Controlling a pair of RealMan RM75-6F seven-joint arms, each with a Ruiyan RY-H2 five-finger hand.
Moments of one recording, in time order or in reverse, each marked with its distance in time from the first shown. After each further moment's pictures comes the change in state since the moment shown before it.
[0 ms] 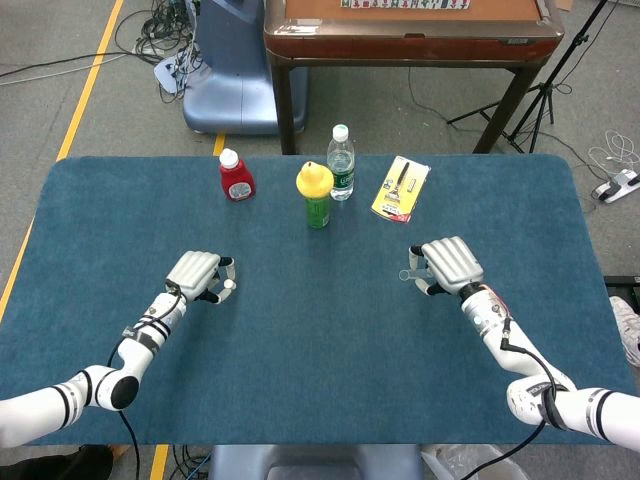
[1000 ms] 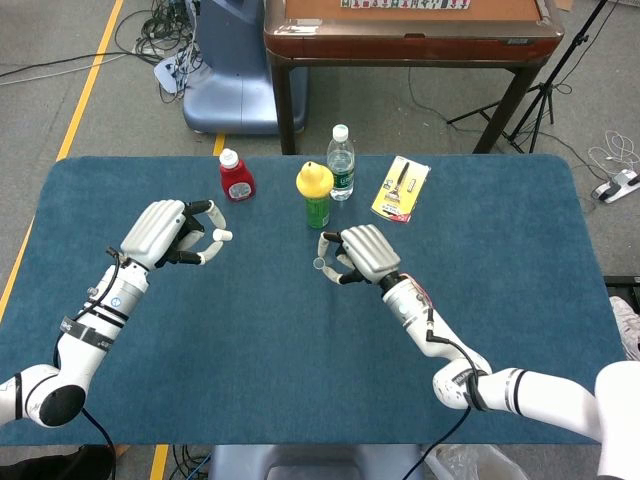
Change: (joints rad) left arm 0.044 0.407 -0.213 -0.498 -0.016 0.138 -0.173; right arm 0.132 -0.309 0.172 0.142 -0.119 0.027 0.279
